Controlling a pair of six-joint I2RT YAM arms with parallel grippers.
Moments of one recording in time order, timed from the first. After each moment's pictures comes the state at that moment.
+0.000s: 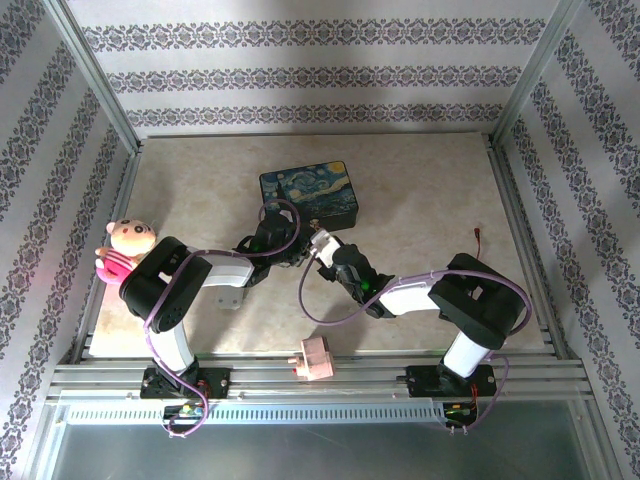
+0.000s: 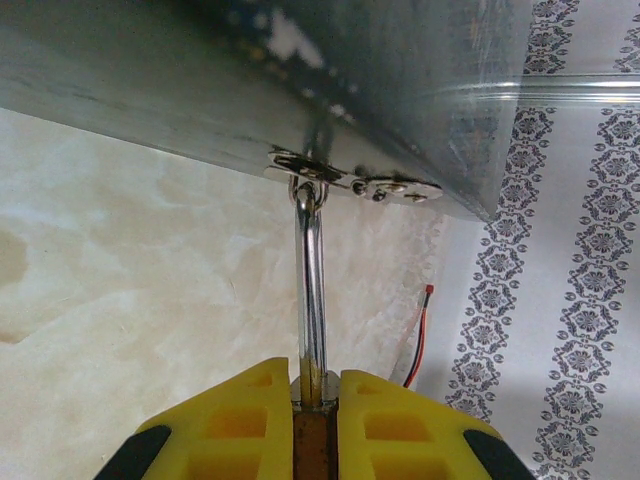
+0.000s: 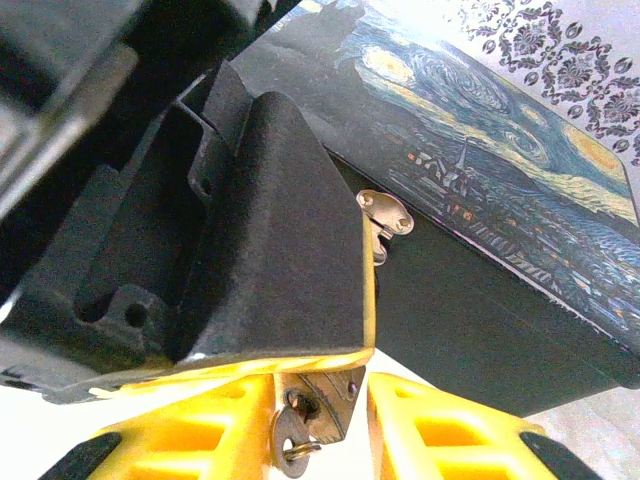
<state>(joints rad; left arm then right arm) -0.57 1.78 0.76 0.52 0.27 -1.38 0.85 1.67 0.58 0.67 0.35 -0.24</state>
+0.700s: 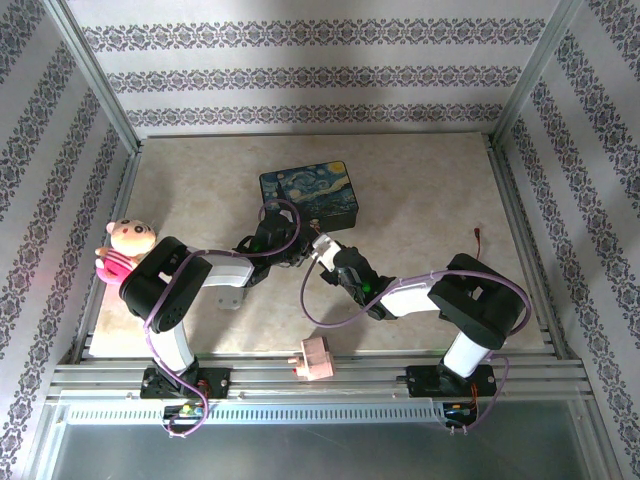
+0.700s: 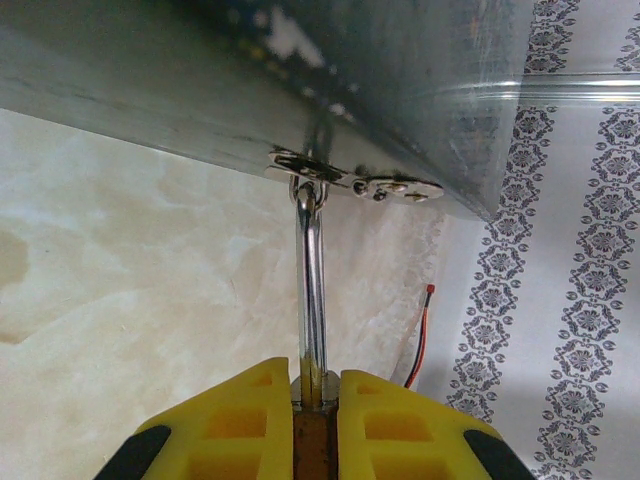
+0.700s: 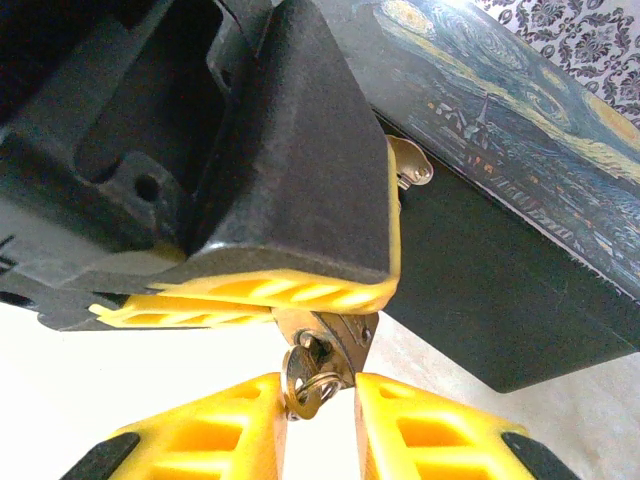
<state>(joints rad) -0.57 1.78 0.76 0.52 0.27 -1.38 0.85 1.67 0.56 0.64 0.35 -0.26</state>
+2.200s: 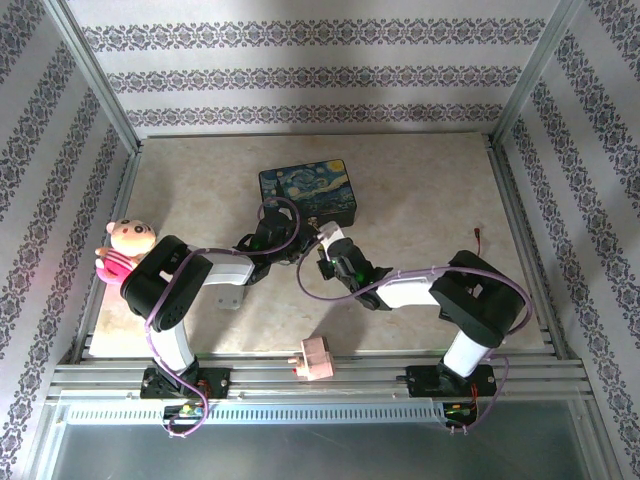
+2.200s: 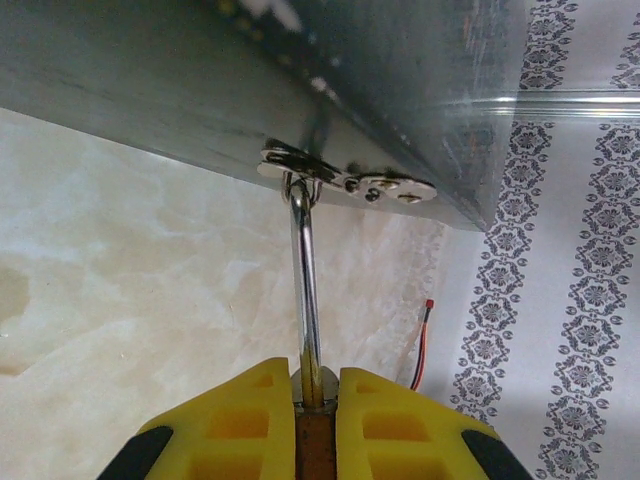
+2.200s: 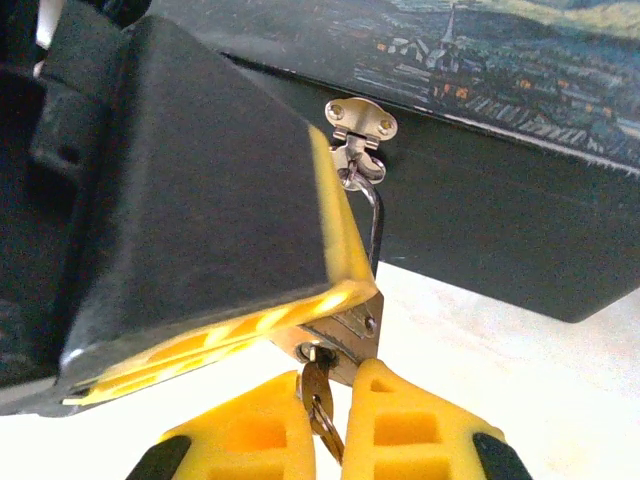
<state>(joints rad) -0.57 1.79 0.78 0.51 0.25 -1.37 0.82 1.67 0.66 0.46 0.29 0.16</state>
